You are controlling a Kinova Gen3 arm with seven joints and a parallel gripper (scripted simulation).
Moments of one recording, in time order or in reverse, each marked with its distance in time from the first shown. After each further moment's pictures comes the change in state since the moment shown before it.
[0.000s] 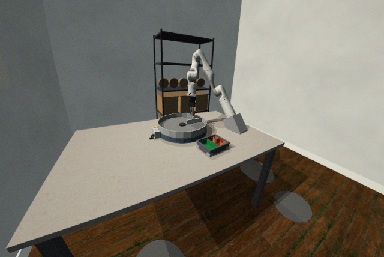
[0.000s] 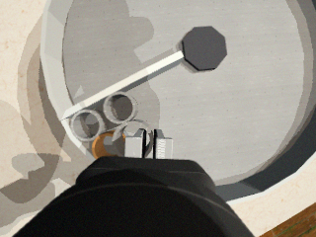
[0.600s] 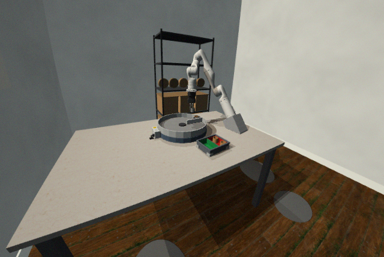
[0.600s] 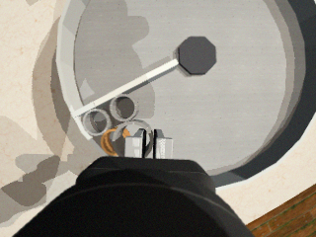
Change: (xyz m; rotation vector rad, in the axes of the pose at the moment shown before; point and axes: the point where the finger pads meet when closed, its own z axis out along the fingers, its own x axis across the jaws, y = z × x) arm 0.001 0.001 -0.039 -0.005 -0.002 0.001
